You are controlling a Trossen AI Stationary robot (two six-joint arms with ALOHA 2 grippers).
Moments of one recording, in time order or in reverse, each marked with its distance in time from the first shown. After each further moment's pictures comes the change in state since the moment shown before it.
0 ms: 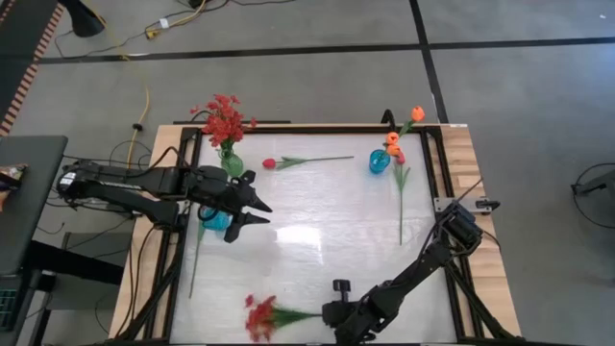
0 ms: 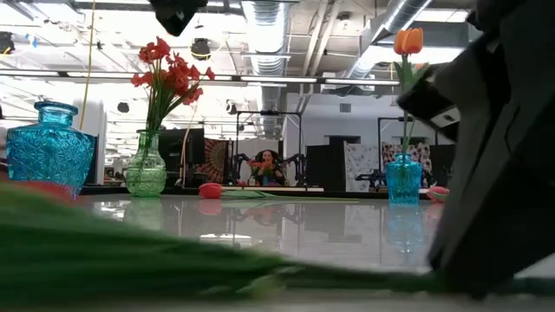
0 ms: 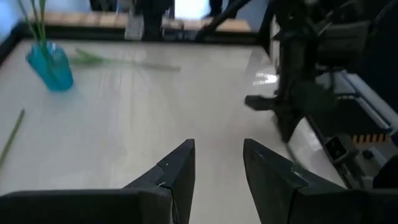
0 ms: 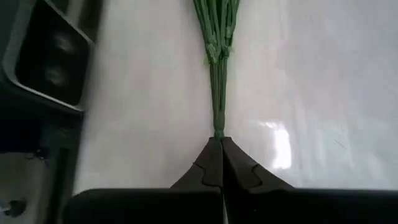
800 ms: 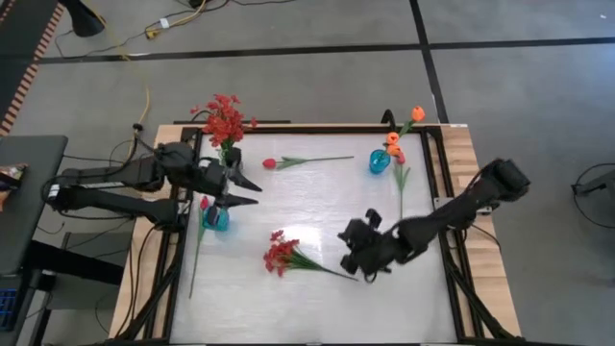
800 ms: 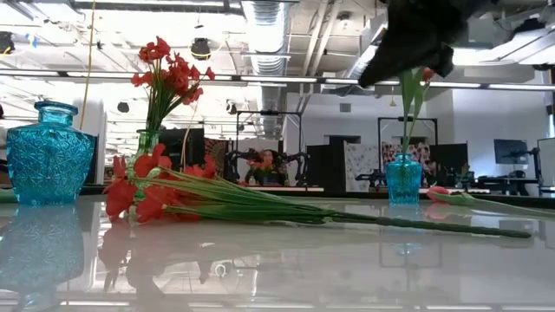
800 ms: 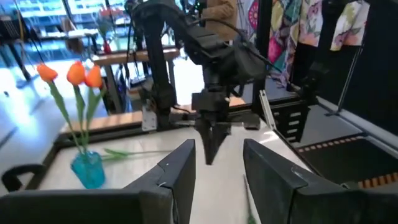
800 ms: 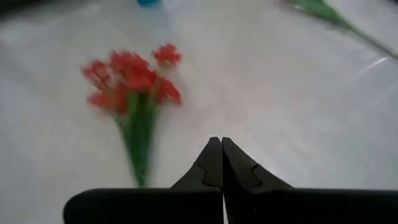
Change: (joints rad) left arm 0.163 -0.172 0.000 0.154 0.181 0.178; right arm -0.243 -0.623 -0.388 -0.055 0.284 0.191
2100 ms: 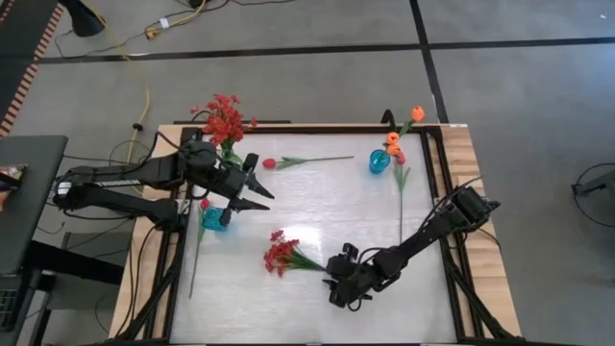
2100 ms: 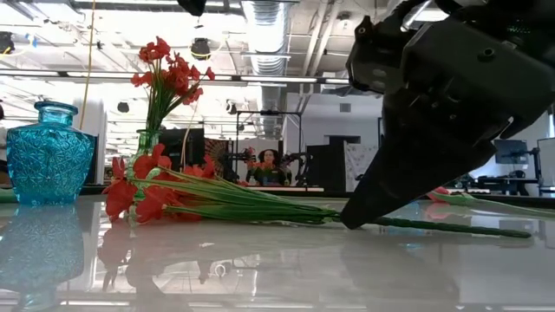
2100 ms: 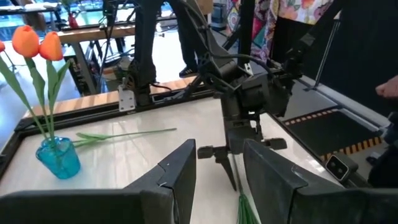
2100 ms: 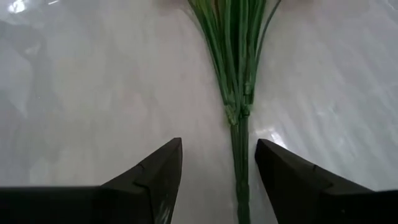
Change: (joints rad) left arm 0.042 0.139 0.000 0.016 0.131 0.058; right arm 0.072 0.434 0.002 0.406 -0.166 -0.065
